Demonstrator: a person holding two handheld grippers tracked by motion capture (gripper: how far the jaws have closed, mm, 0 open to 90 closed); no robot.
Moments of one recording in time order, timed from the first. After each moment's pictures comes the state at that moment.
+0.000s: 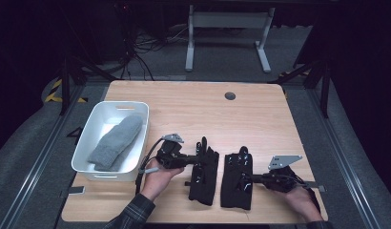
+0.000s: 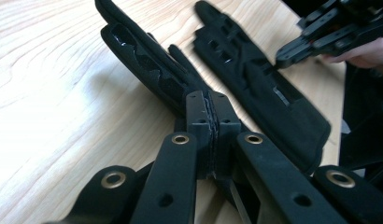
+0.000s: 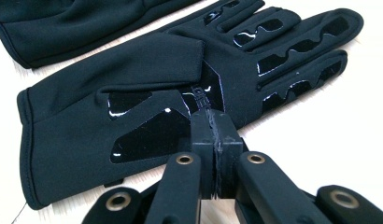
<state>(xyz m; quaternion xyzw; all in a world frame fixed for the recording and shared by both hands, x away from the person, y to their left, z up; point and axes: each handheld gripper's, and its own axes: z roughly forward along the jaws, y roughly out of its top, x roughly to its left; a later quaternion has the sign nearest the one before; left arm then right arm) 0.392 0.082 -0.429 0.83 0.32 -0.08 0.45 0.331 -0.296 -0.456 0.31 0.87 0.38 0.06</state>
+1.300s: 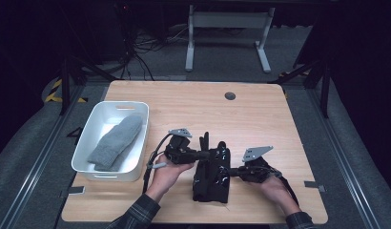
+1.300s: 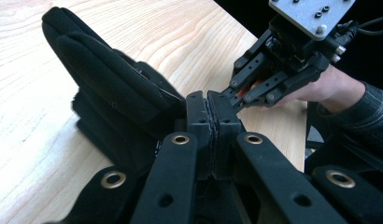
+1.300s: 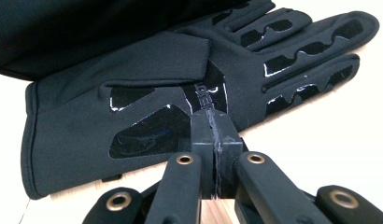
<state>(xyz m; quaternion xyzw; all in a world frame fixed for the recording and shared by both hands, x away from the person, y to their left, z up) 0.398 0.058 -0.415 0.81 0.30 -0.11 0.49 0.364 -0.228 -0.461 0.26 0.88 0.39 0.04</state>
